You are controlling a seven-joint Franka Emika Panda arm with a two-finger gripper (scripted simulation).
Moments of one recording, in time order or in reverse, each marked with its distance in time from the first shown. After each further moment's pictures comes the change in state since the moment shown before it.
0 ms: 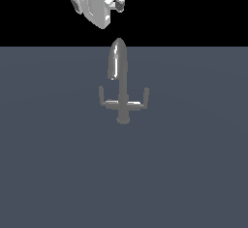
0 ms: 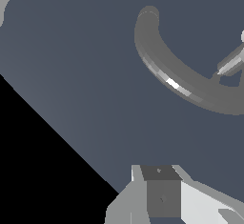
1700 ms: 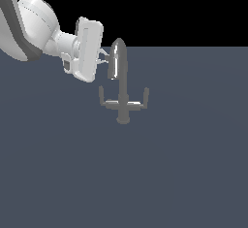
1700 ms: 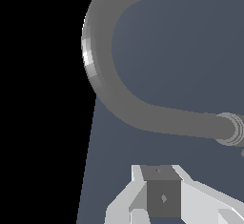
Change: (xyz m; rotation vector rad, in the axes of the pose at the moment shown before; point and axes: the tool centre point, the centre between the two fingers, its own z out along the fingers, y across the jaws) arm 0.059 0.158 0.006 0.252 -0.249 -0.994
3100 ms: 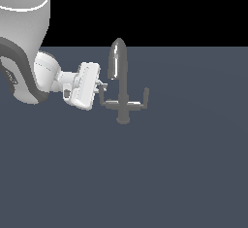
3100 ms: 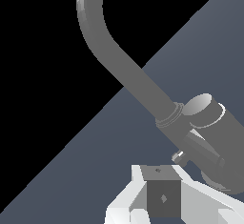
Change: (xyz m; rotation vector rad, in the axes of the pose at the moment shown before) arm -0.032 0.112 0.004 0.156 0.014 -0.622
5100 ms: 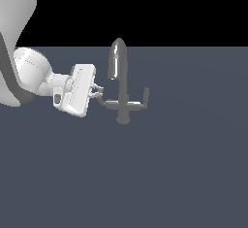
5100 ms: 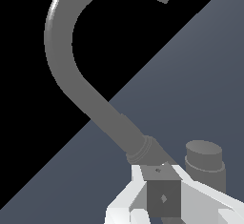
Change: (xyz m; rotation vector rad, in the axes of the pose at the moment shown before) arm 0.043 0.037 -0.002 0.004 -0.007 -0.015
